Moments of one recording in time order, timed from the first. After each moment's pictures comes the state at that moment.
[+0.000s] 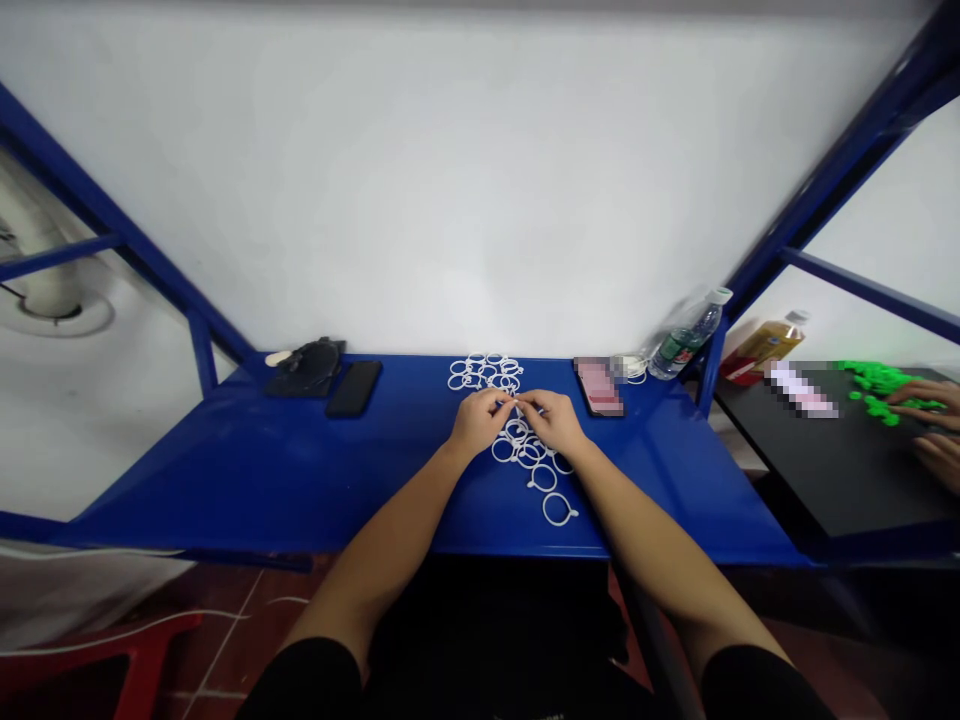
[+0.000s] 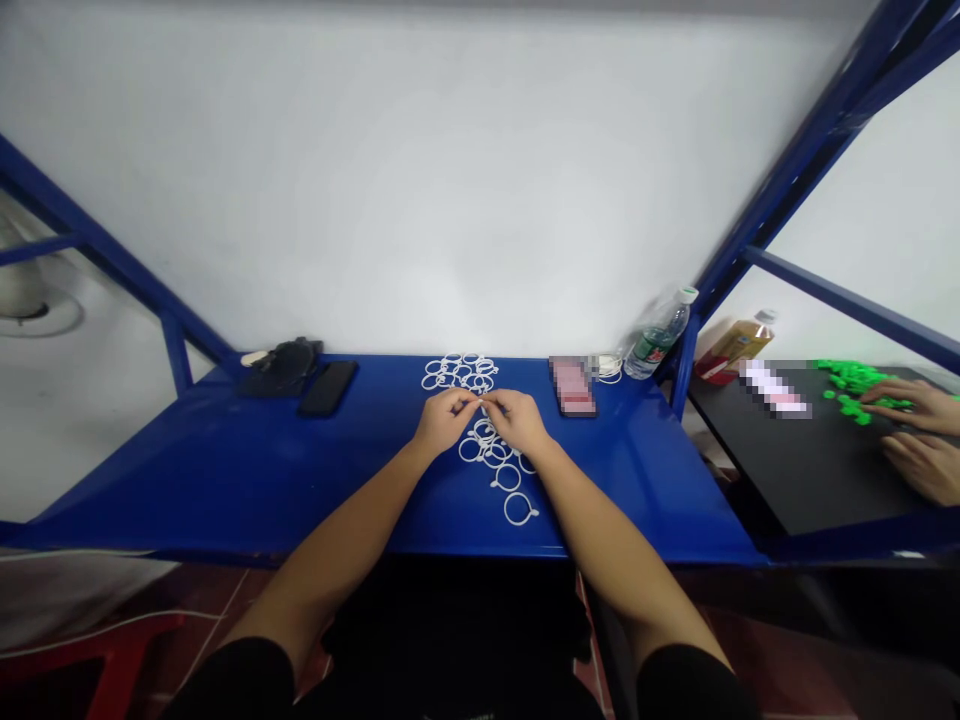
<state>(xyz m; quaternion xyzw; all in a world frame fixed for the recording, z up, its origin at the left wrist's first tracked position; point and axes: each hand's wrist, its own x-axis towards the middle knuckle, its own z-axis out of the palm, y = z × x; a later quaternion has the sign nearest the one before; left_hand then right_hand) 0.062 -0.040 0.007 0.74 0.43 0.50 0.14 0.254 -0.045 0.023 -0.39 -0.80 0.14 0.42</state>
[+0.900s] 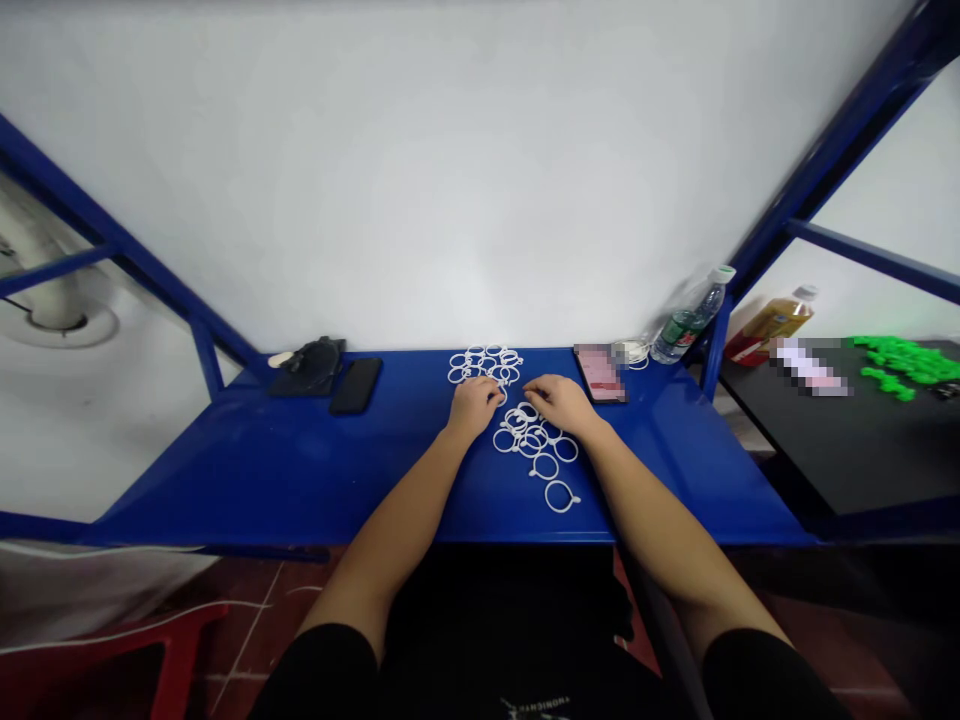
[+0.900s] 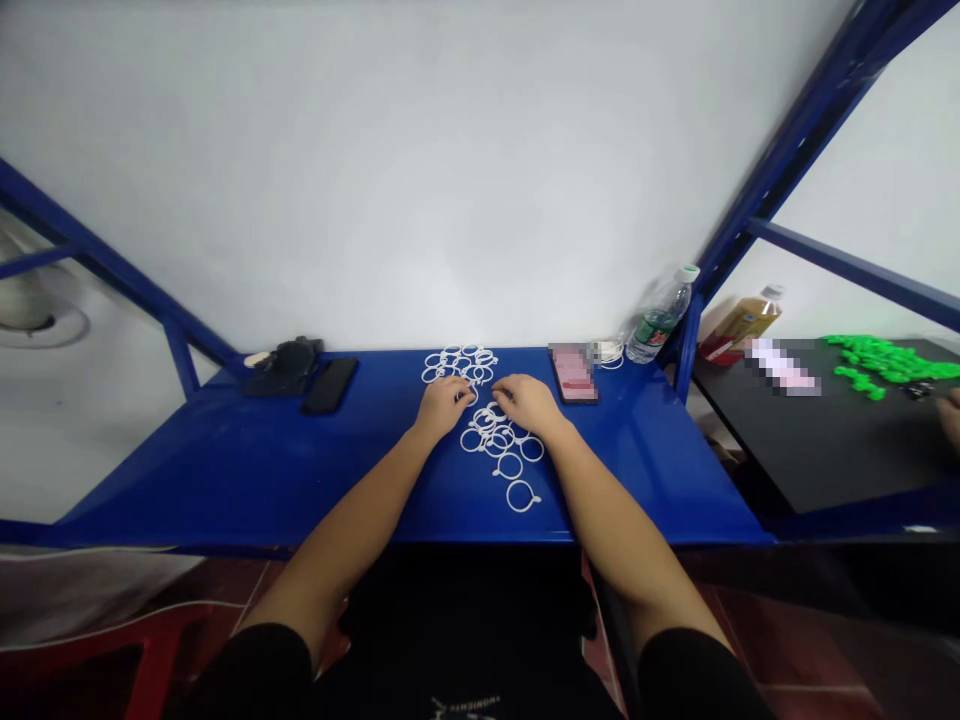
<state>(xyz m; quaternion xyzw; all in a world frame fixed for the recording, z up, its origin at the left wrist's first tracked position) 0.047 -0.009 -0.023 0.79 0.48 0.37 0.06 0.276 -0.028 0.023 -0.46 -0.83 0.09 0.30</state>
